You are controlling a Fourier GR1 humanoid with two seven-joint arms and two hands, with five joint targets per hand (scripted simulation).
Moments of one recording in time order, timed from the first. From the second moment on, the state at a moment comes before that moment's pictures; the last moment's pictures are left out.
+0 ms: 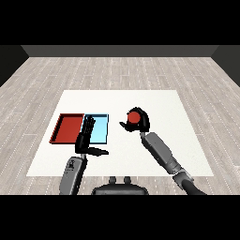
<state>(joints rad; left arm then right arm) -0.05 0.00 -0.17 -1.73 0.03 -0.01 -0.24 -0.60 -0.19 0.44 -1.18 -0.50 -0.50 -0.42</state>
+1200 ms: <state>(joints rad) -0.24 0.00 -0.37 -1.44 0.07 0.20 -0.22 -0.42 -0.05 0.39 -1.48 -0.20 -0.45 -0.33</state>
